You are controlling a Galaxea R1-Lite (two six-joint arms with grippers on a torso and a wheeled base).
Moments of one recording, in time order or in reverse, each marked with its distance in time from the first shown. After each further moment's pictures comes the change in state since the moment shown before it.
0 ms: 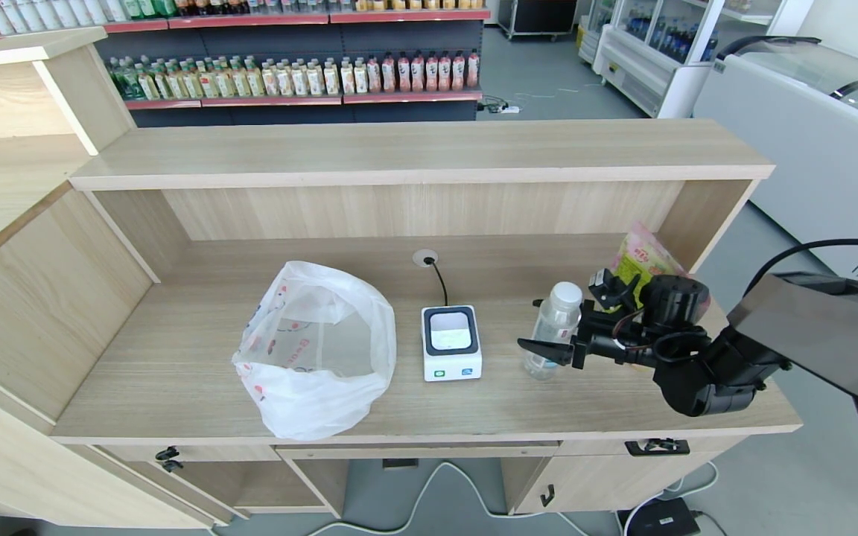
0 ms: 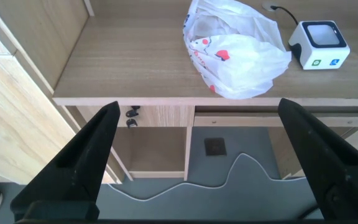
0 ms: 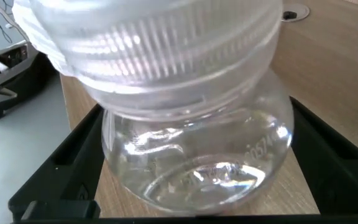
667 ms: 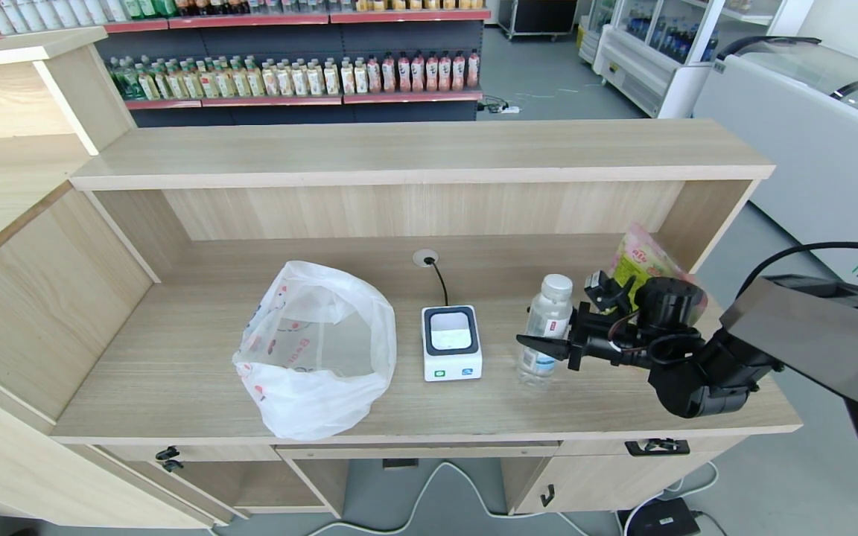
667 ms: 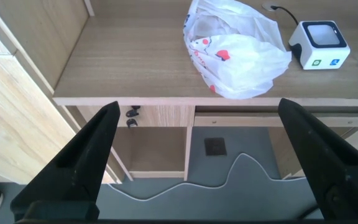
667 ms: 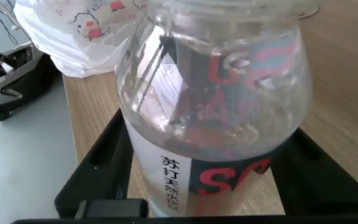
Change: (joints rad) left arm 0.000 0.000 0.000 0.000 0.000 0.000; right arm 0.007 0.017 -0.010 -0.016 0.000 0.015
